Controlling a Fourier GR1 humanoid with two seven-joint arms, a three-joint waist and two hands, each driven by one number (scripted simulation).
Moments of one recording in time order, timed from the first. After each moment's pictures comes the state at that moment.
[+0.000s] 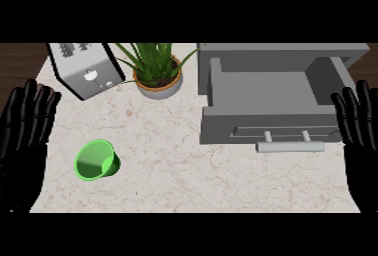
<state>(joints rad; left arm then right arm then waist) 0.01 0.12 -0.01 -2.10 0.00 -0.02 0.00 0.01 -0.08 0.00 -2.10 -0.02 0.01 0.01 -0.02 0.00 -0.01</state>
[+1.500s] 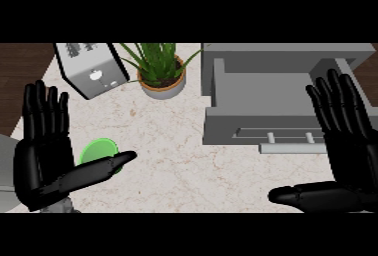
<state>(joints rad) -0.03 0.01 -0.08 -1.96 -0.03 0.37 0.01 -0.08 -0.06 0.00 -2.04 -0.10 0.08 0.10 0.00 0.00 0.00</state>
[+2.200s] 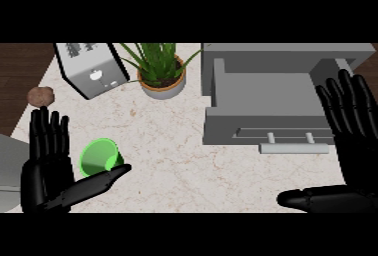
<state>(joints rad) 0.12 0.01 -0.08 -1.91 0.02 0.39 -0.08 -0.07 -0.08 -0.03 -2.07 -0.11 0.09 0.12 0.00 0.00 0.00</state>
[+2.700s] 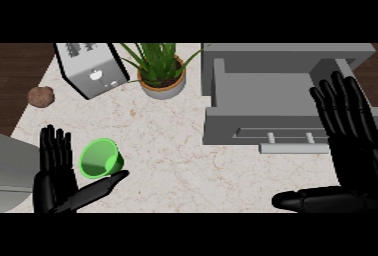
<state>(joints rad) 0.19 0.01 -0.03 -1.72 0.10 0.37 -0.27 -0.06 -0.06 -0.01 -2.07 -0.10 0.09 0.12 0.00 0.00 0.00</state>
